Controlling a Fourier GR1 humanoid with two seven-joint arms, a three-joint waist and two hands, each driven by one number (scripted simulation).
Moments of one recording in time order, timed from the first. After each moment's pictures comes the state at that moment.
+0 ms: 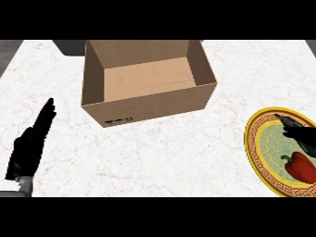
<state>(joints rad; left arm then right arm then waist) 0.00 0.36 -0.10 -1.52 -0.01 0.20 0.07 -0.09 -0.85 0.14 -1.31 0.71 0.49 -0.59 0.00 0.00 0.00</state>
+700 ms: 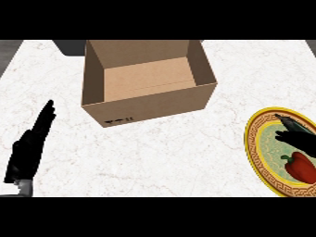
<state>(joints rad) 0.02 0.30 -0.04 -1.55 -0.08 0.14 0.09 -0.06 -0.73 0.07 -1.31 0.84 0.48 -0.60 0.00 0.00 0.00</state>
